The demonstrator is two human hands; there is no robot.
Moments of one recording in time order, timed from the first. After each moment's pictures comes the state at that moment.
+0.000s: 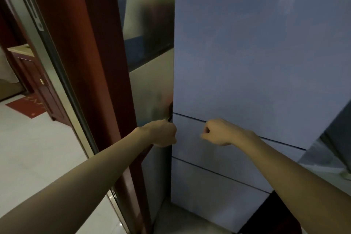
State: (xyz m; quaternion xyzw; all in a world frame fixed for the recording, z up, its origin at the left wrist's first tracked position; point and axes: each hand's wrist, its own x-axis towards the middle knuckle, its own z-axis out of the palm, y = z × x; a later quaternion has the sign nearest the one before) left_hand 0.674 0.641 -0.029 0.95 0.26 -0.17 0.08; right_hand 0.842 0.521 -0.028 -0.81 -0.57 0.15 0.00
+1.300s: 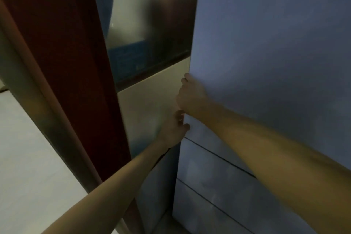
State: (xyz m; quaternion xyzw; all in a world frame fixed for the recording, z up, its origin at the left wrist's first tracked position) left_hand 0.781 0.750 -0.064 0.71 0.44 0.27 0.49; right_hand 0.863 0.744 0.033 -0.58 -0.67 -0.33 -0.32
